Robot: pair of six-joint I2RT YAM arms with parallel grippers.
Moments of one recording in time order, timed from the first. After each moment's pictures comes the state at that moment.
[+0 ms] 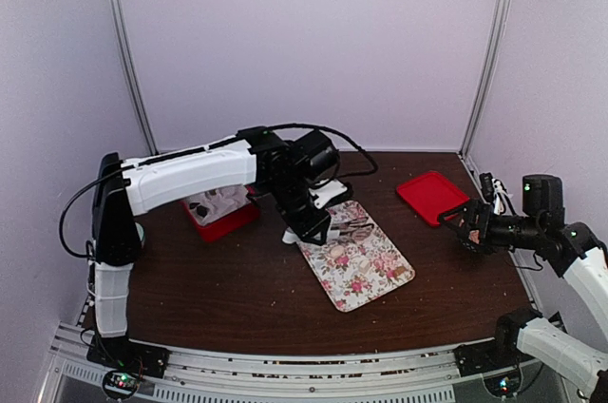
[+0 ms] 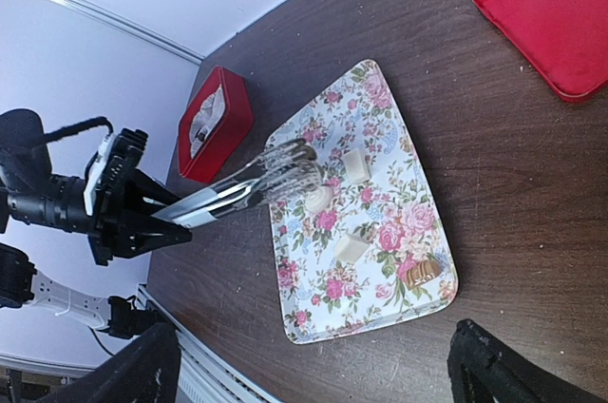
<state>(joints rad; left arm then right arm) -1.00 2.07 1.95 -1.07 0.11 -0.05 0.16 0.63 0.63 -0.59 -0.56 0.58</state>
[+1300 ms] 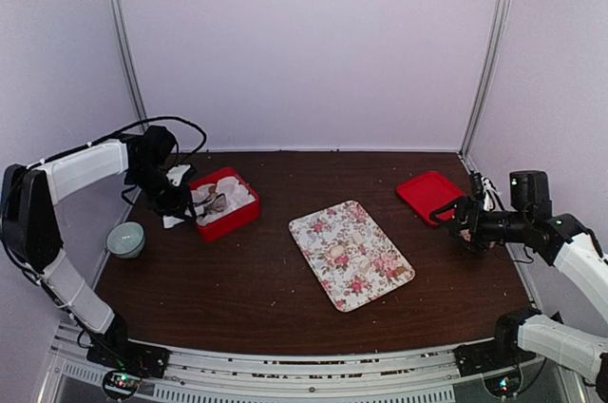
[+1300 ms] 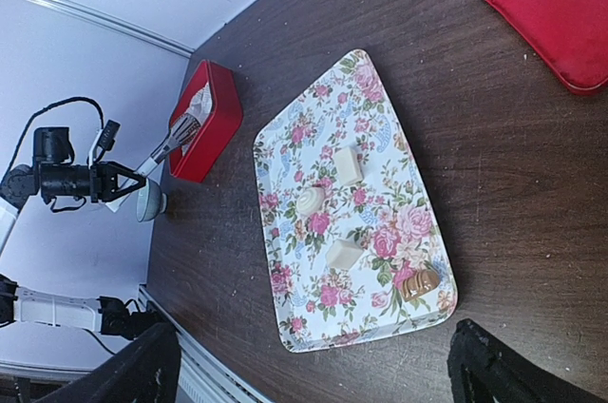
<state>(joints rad) -0.23 1.58 1.25 -0.93 0.22 -0.06 0.16 0.75 0.62 -0.50 -0.58 0.59</state>
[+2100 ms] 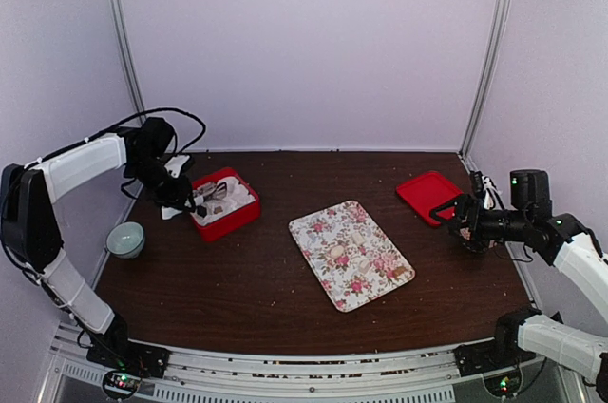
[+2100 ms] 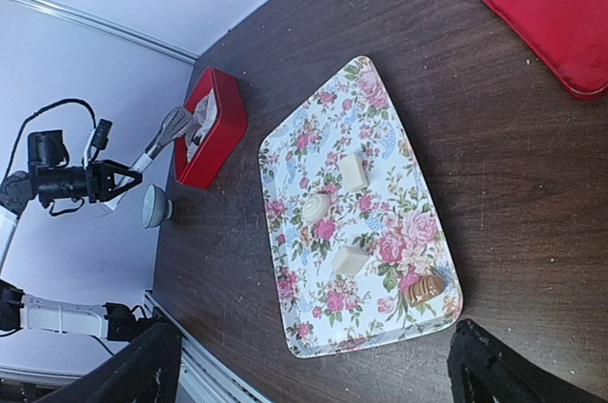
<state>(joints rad) -0.23 1.60 1.31 -0.94 0.17 -0.02 0.16 0.75 0.62 -0.47 -0.58 0.62</state>
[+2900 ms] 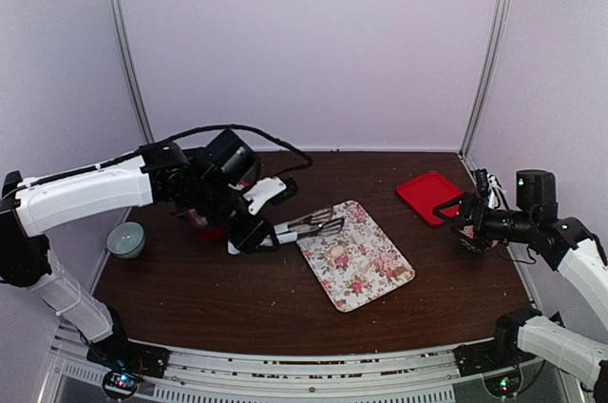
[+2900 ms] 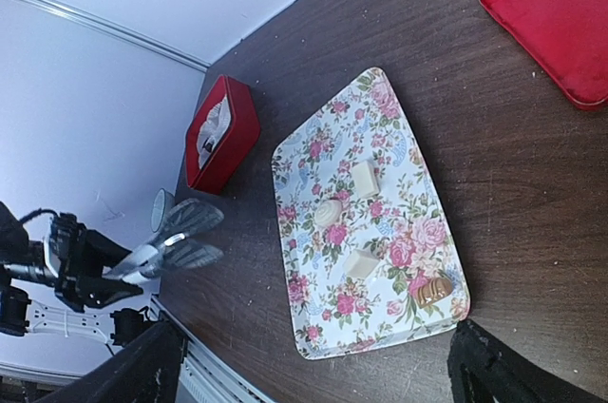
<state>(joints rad) -0.95 1.50 1.34 -0.83 0.17 -0.02 0.16 0.70 0.62 -0.48 -0.58 0.63</state>
